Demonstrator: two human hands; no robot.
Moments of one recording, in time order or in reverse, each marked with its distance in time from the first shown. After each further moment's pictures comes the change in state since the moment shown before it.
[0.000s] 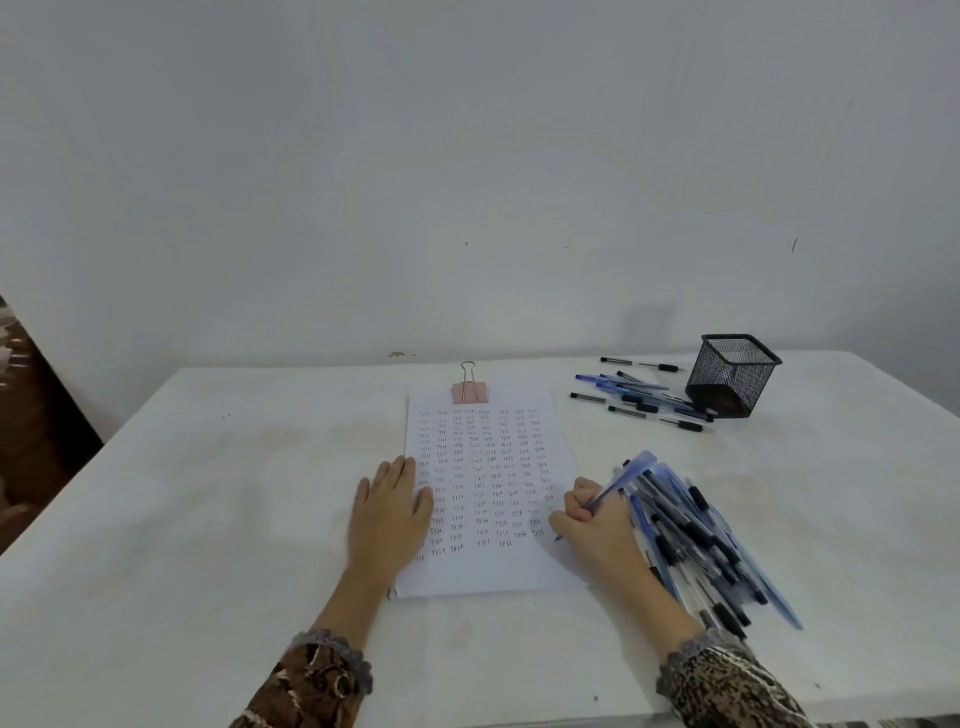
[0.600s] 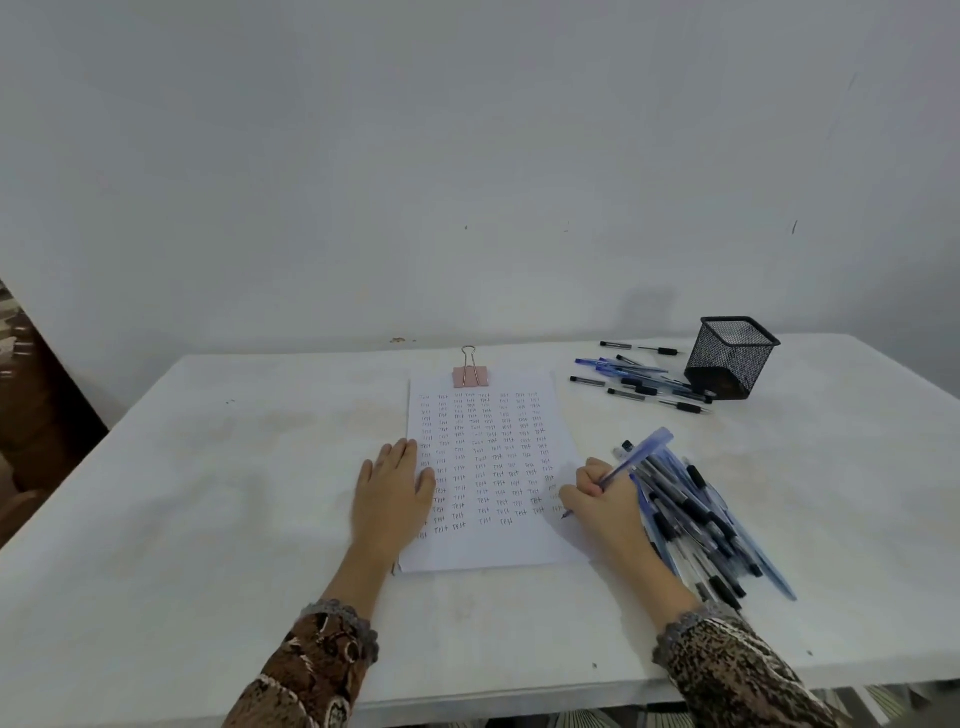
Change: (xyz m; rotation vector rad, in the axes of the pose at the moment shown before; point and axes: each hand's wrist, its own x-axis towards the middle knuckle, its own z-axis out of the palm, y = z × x) left_hand -0.001 0.000 -0.001 -0.004 0.012 0.009; right_hand -0.004 -0.003 -0.004 -0.031 0.064 -0.024
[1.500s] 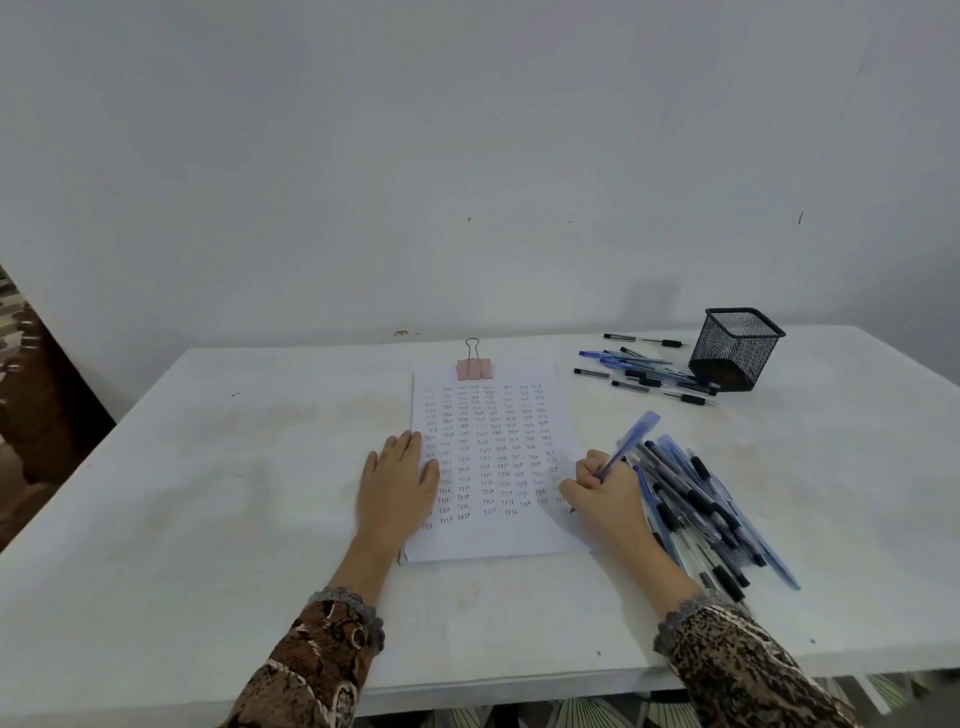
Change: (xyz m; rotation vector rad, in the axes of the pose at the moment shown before) left_hand 0.000 -0.002 0.001 -0.018 0.006 0.009; right_hand 0.003 0.003 0.000 -0.096 0.002 -0.022
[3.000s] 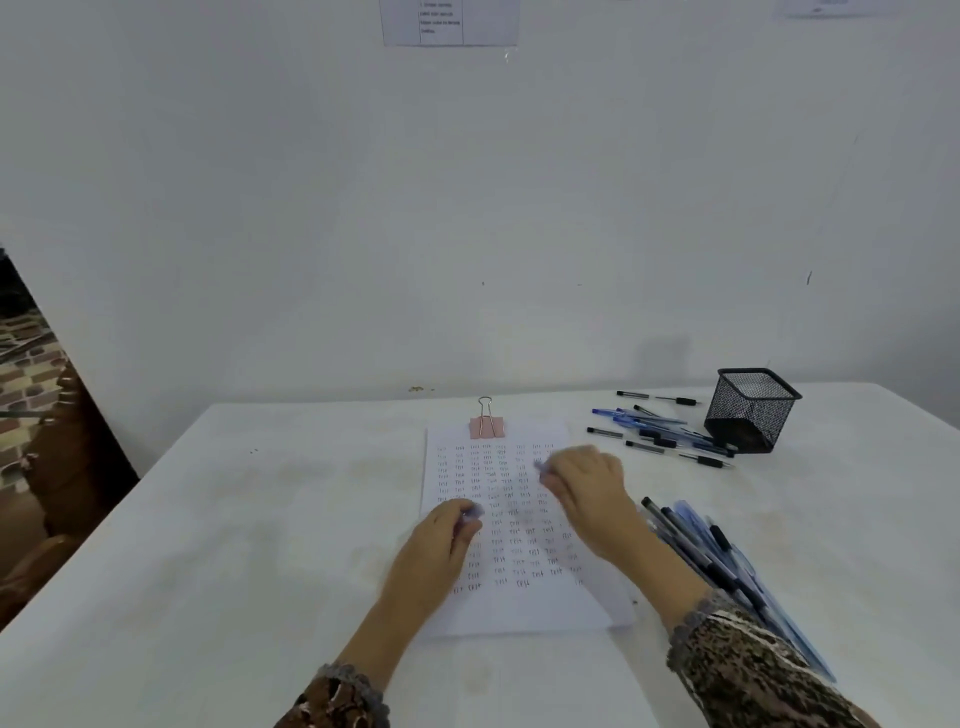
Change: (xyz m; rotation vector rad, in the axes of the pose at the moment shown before) left_hand -0.008 0.022 -0.007 -0.400 0.068 0.207; right_hand 0.053 -0.027 0.011 -0.689 -0.130 -0.706
